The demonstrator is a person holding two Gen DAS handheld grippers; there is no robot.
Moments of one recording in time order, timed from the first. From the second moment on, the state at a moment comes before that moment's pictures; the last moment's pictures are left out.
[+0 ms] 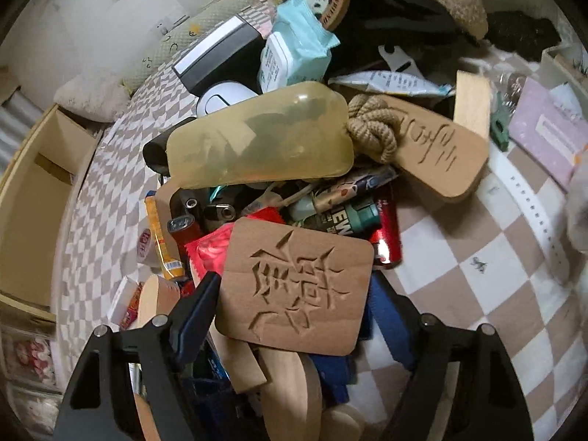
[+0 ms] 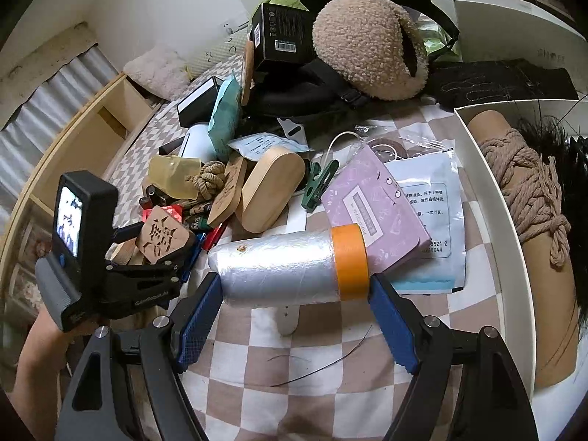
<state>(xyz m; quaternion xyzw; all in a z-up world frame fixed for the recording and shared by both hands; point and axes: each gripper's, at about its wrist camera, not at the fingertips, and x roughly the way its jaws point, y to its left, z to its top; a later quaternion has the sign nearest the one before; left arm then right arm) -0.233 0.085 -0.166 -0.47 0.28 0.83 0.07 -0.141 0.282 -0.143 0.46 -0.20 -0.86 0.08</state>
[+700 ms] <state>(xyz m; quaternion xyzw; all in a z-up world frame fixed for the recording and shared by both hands) -0.156 0.066 -0.121 -0.41 0.09 0.90 0.09 -0.125 0.274 -0.134 0.45 -0.18 -0.87 0.08</state>
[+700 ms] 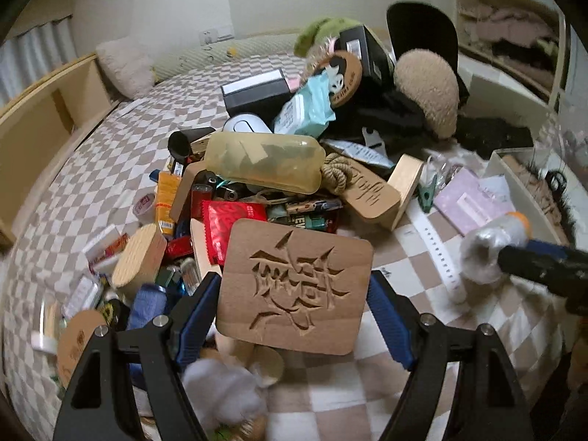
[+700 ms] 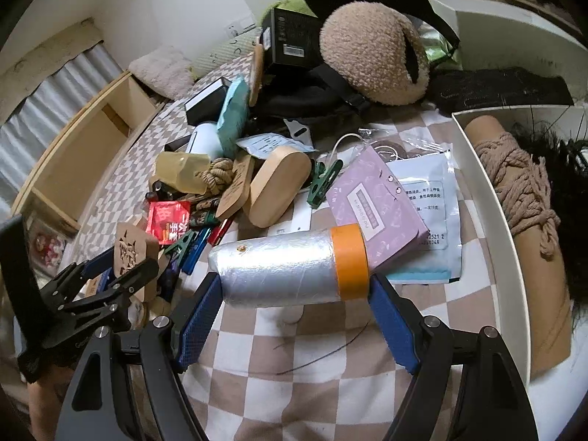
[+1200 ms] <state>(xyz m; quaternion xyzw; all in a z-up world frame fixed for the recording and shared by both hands) -0.107 0.073 -0.127 -0.41 0.01 0.91 0.10 -0.089 0.271 -0.132 0.44 -0.18 -0.88 0.07</state>
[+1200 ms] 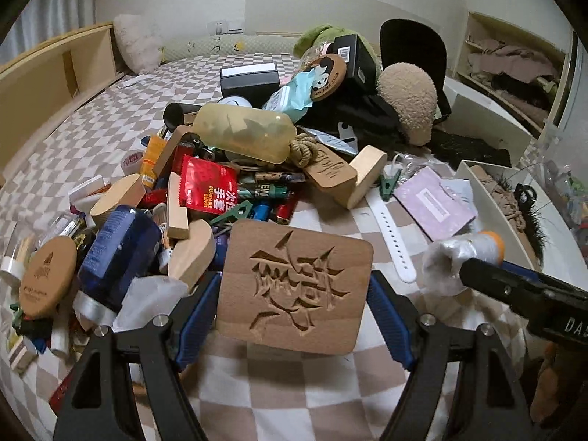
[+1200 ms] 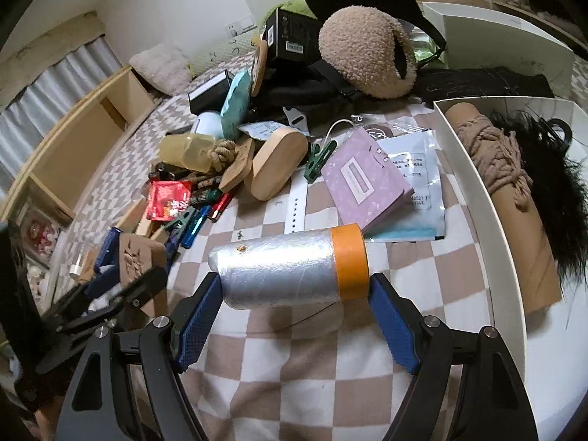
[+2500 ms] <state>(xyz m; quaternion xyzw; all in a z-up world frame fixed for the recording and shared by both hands) -0.078 0.355 -0.035 -0.35 0.05 0.86 0.38 -0.070 0.517 0.028 0.33 -0.15 -0.93 -0.06</state>
